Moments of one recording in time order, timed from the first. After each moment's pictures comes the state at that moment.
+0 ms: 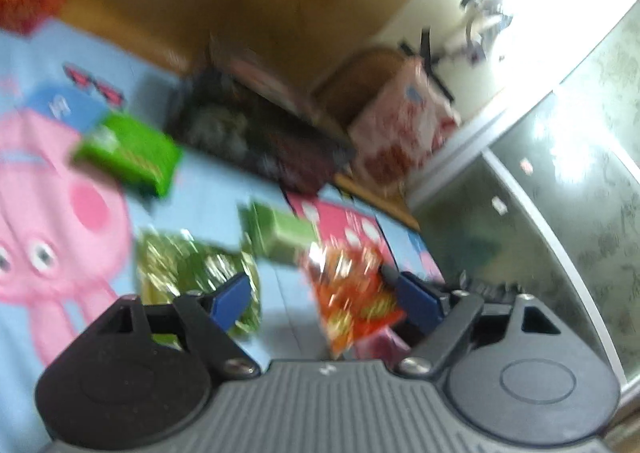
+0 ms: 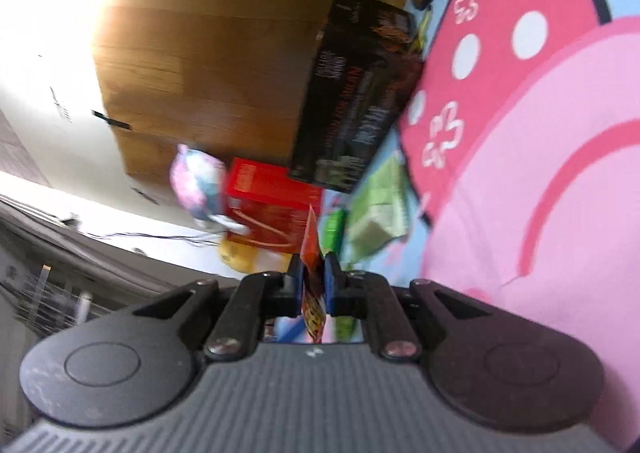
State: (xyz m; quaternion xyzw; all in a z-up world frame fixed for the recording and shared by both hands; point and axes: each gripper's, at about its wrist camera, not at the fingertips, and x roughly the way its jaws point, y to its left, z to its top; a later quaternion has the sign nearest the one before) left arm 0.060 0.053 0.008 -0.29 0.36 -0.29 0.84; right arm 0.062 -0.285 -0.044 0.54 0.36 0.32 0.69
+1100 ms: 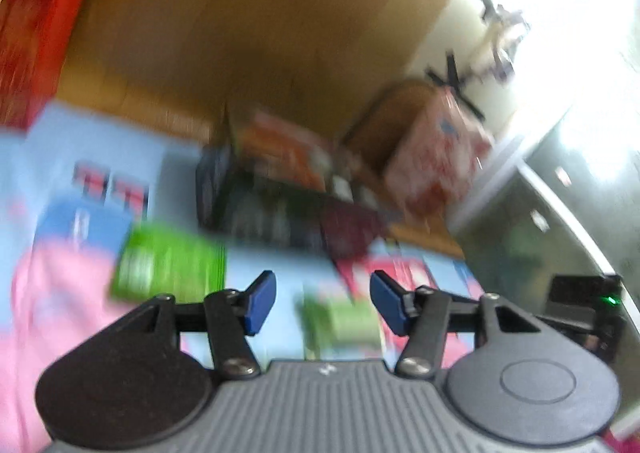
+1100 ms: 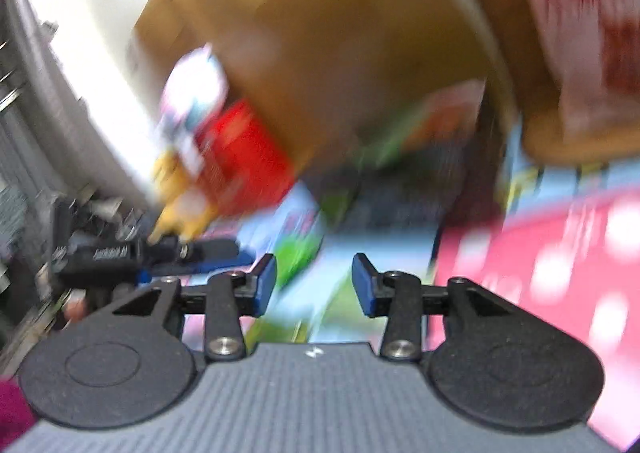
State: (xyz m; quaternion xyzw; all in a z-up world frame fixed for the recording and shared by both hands) left arm 0.098 0.074 0.034 -0.22 0.35 -0.26 0.87; right arm 0.072 -0.219 0.025 0.20 0.32 0.35 0.85
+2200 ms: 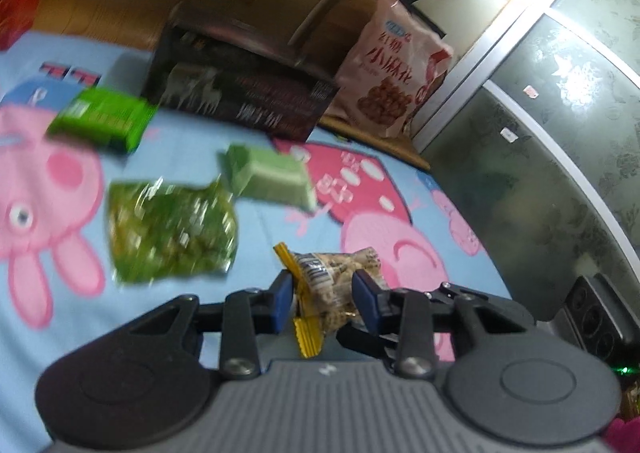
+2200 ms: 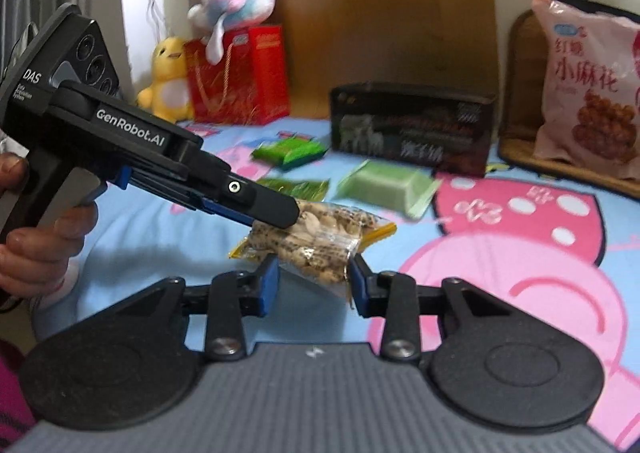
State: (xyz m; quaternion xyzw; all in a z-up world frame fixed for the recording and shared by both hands) left arm 0.034 0.012 0.015 -0.19 0.38 -0.29 0.86; right arm -0.038 -0.166 0.002 -0.03 0.26 0.28 0.92
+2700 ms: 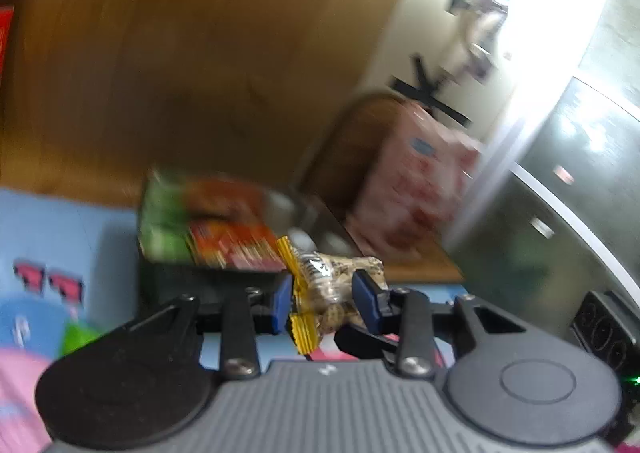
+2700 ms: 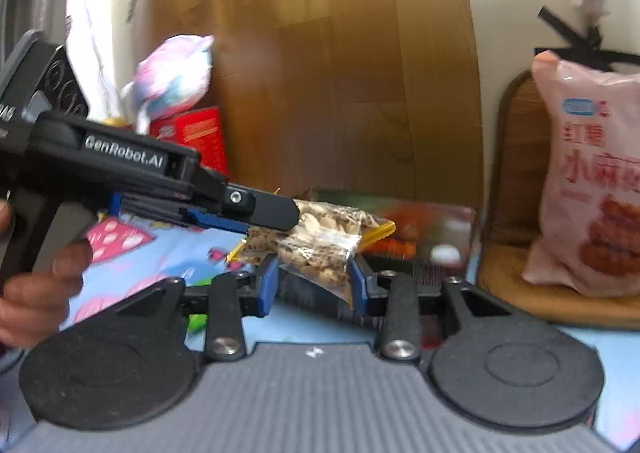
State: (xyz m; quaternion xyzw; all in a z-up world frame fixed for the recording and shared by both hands) left arm 0.171 0.010 0.084 -0.17 0.30 -0.25 0.90; right arm 0.120 -0.154 0.053 0.01 0.21 0.27 0.94
